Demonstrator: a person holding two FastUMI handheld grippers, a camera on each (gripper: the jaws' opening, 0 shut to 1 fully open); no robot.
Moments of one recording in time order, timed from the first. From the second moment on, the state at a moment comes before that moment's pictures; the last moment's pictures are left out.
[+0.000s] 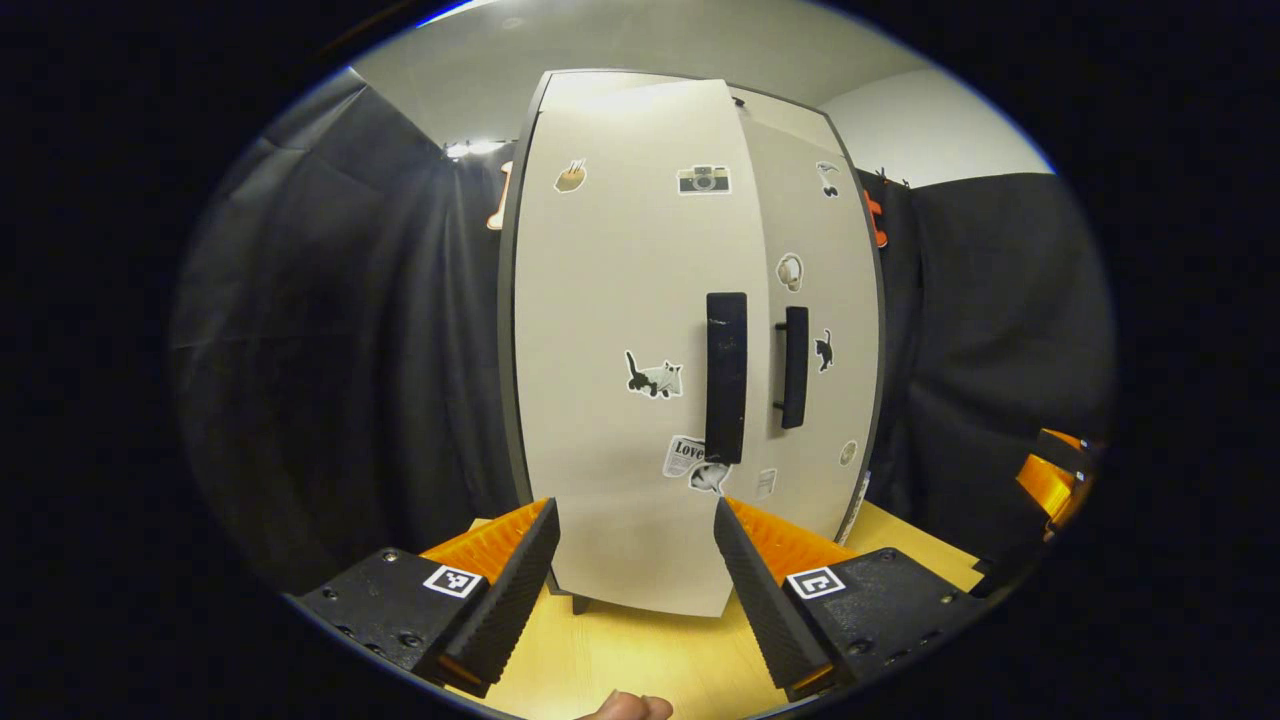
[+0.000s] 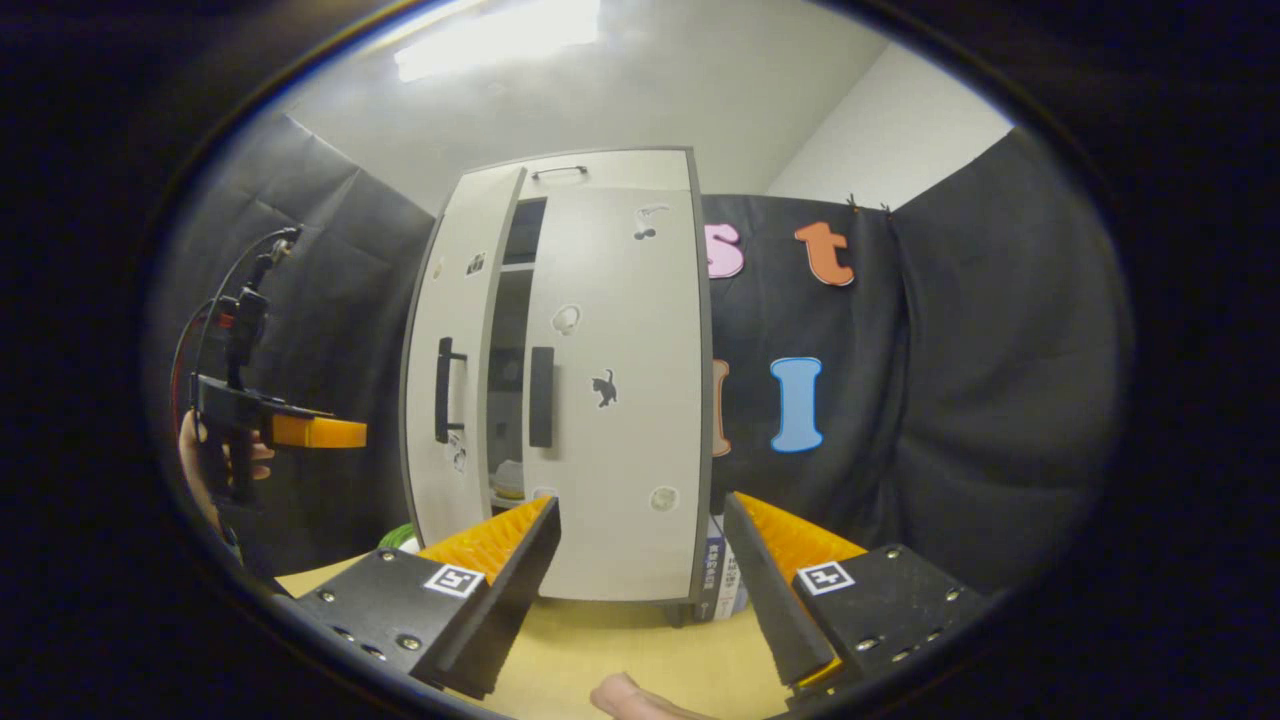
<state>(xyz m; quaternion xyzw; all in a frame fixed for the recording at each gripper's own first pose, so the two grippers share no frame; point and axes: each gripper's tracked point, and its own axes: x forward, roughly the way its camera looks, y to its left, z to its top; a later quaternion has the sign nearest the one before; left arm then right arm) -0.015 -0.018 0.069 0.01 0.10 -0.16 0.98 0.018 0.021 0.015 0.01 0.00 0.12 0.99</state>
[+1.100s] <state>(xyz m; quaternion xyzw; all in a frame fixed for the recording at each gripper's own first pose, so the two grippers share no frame) -0.083 0.038 0.030 -0.03 0.08 -0.11 0.99 0.013 0.068 -0.002 0.00 0.02 0.14 0.99</state>
